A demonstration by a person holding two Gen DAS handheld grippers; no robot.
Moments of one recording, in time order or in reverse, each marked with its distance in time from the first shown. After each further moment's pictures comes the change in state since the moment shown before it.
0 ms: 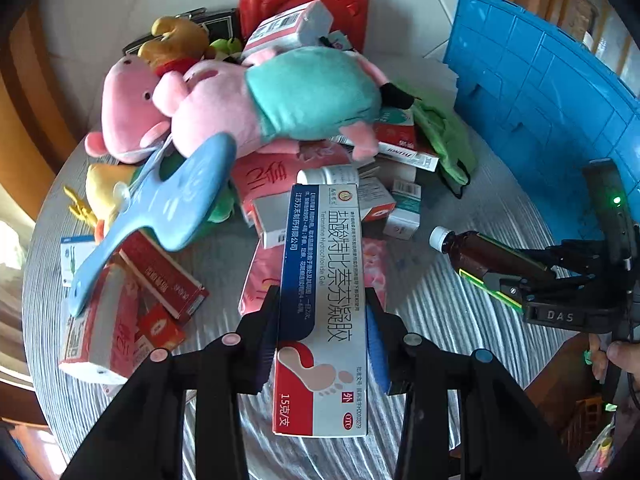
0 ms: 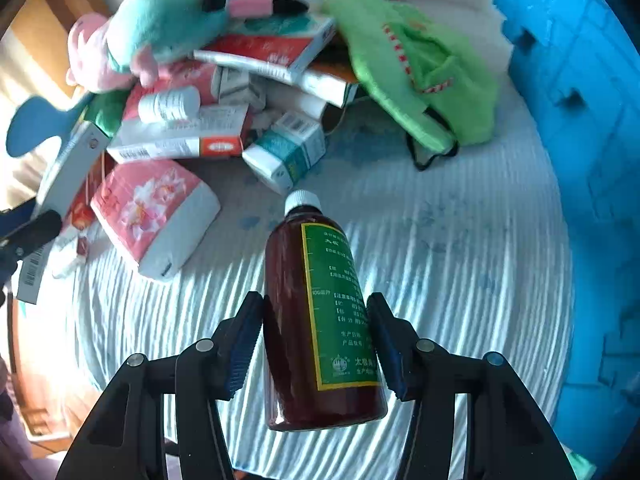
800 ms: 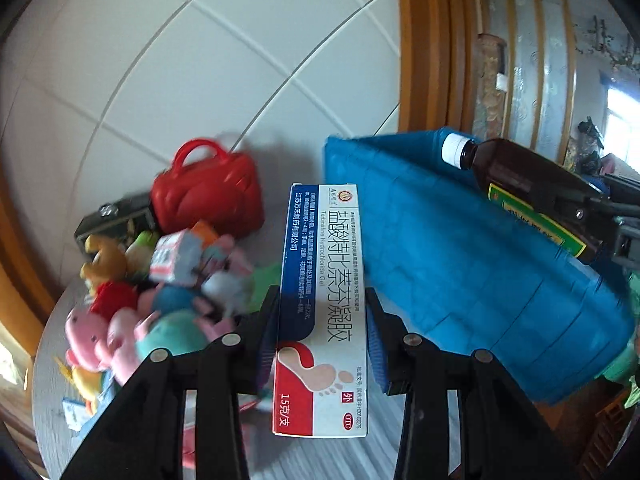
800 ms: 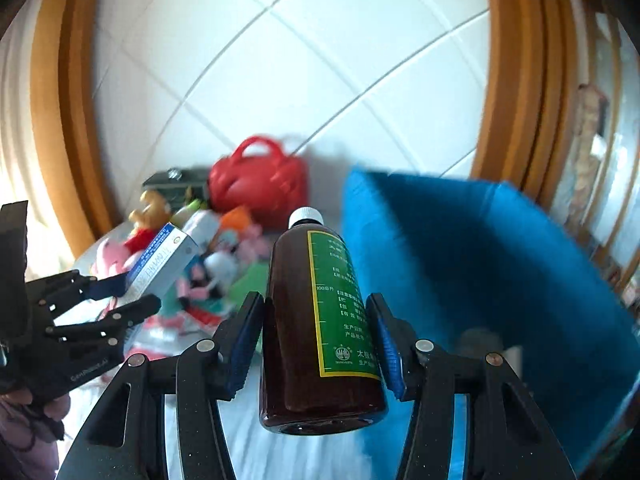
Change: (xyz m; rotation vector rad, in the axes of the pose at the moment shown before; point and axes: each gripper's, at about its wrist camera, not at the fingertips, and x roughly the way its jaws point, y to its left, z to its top) left arm -0.133 -0.199 0.109 0.194 -0.428 -0.100; right arm -0.302 -0.107 0.009 0.006 -0.650 -0.234
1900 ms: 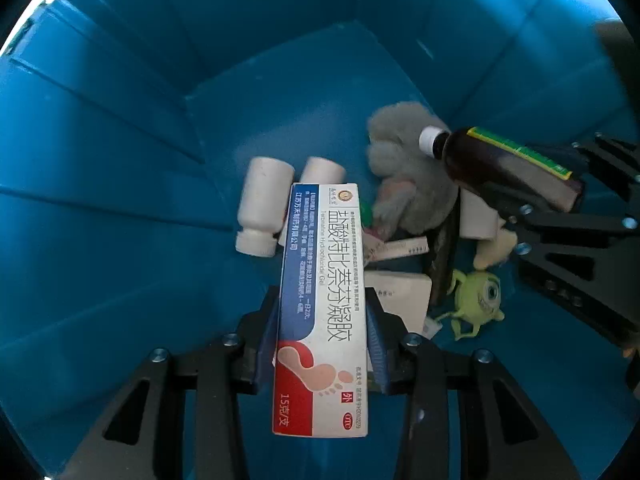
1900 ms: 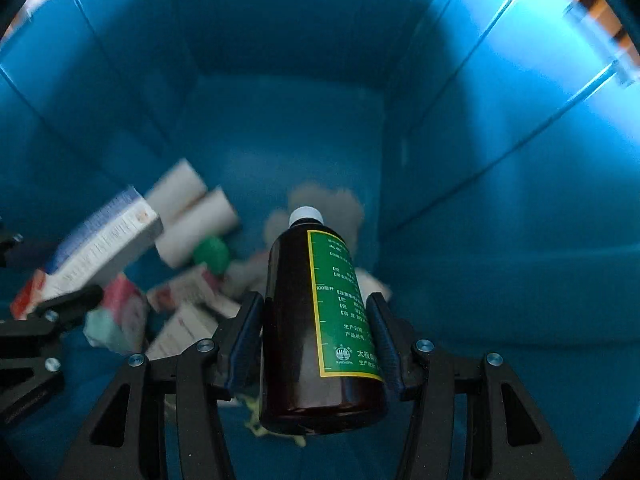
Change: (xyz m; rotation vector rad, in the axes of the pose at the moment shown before) left arm 0.285 -0.291 0.045 -0.037 0.959 0.033; right arm 0.228 -0.313 -0.109 -0.138 0.858 0.084
